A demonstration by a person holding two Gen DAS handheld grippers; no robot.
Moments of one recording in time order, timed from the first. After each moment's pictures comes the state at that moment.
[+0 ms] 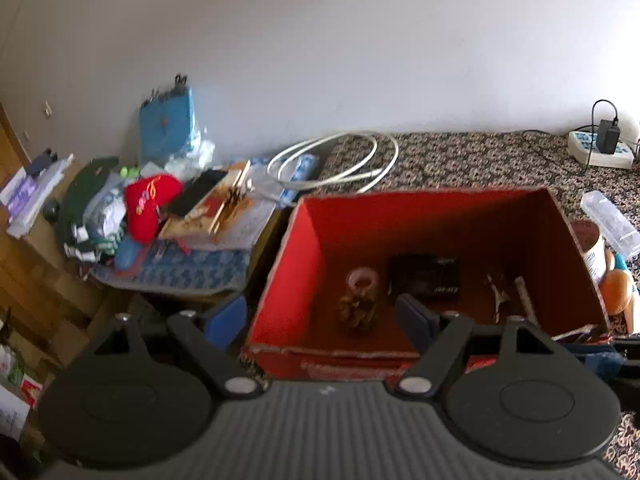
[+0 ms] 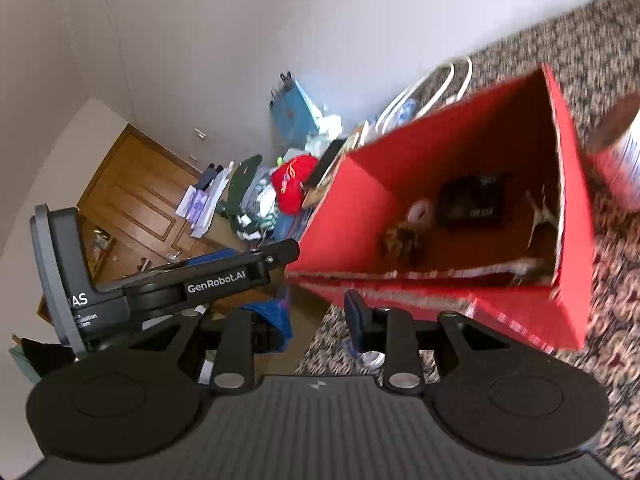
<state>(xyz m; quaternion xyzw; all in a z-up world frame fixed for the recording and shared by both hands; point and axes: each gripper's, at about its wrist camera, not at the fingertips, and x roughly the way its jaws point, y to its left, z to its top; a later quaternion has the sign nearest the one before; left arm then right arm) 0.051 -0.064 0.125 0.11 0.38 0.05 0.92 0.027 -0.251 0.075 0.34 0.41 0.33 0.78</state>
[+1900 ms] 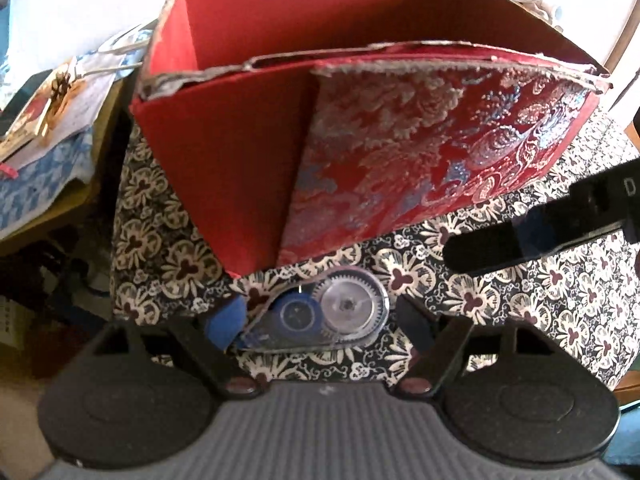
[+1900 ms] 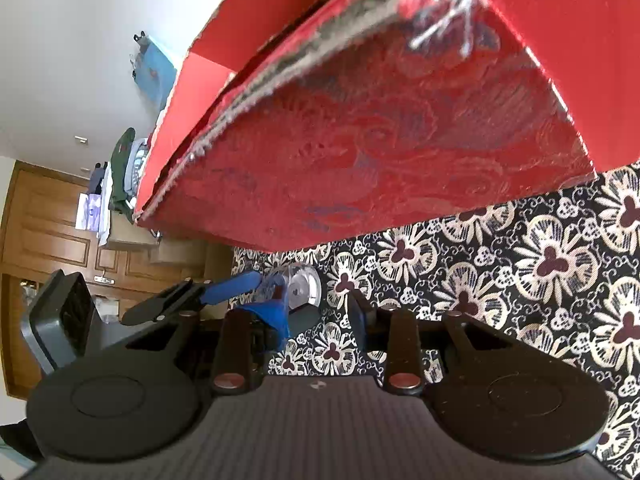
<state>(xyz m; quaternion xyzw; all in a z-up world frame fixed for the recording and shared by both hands) 0.075 0.040 -0.035 0.11 0.50 -0.24 0.82 0.036 -0.172 -0.022 0.37 0.54 0.18 0.73</state>
